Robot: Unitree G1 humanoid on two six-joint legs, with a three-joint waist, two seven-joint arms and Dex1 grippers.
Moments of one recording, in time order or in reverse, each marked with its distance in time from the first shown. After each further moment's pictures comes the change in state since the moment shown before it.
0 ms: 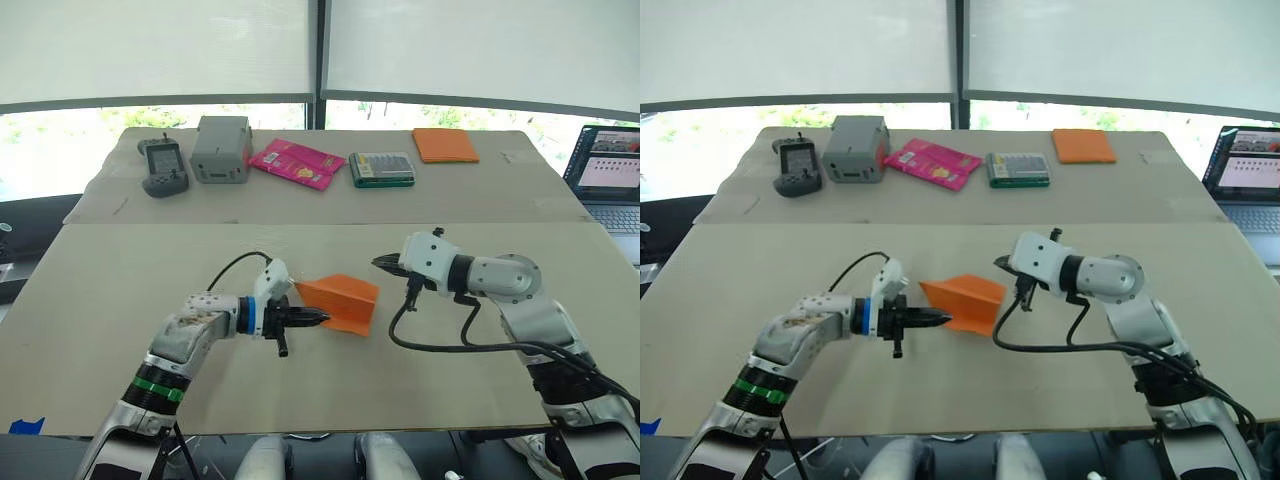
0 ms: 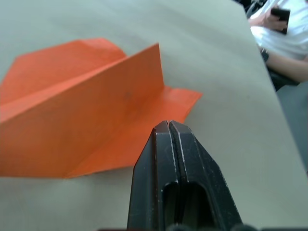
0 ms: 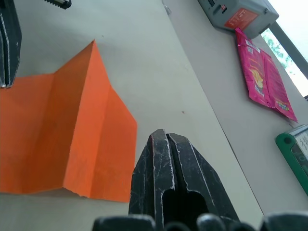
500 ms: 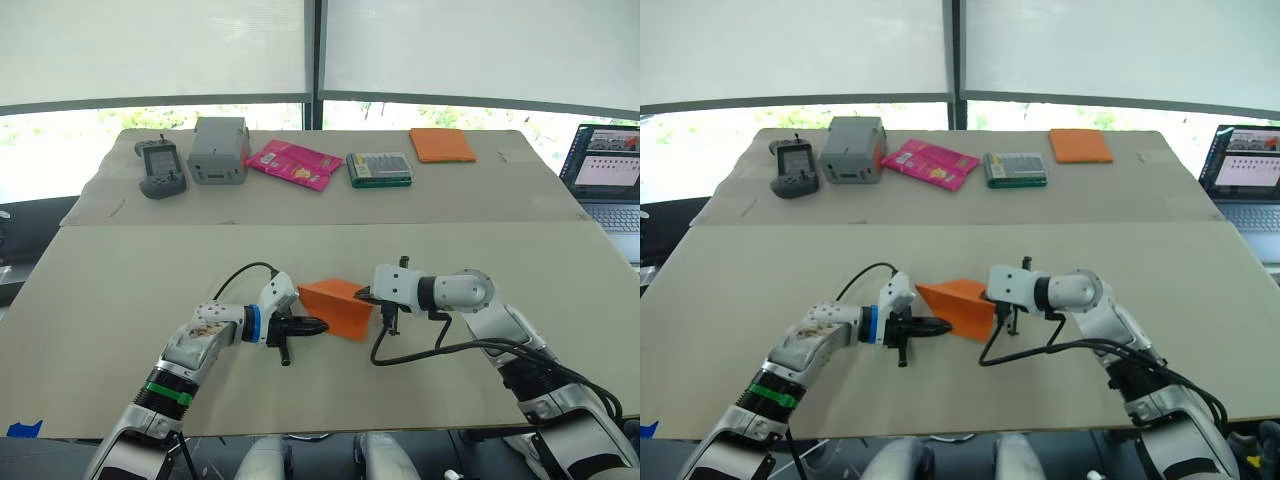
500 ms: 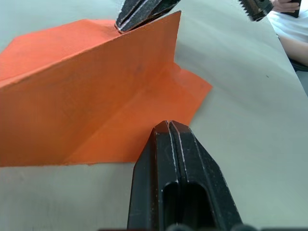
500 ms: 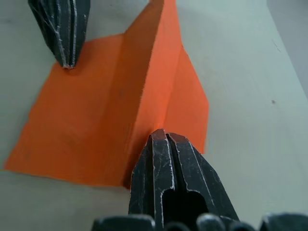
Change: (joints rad) left arm 0.030 -0.018 0.001 0.036 0.039 -0.061 0.003; right arm -0.018 0.061 0.160 0.139 -0.076 -0.088 0.098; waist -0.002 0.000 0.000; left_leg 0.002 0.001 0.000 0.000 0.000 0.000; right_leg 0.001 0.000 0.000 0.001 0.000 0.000
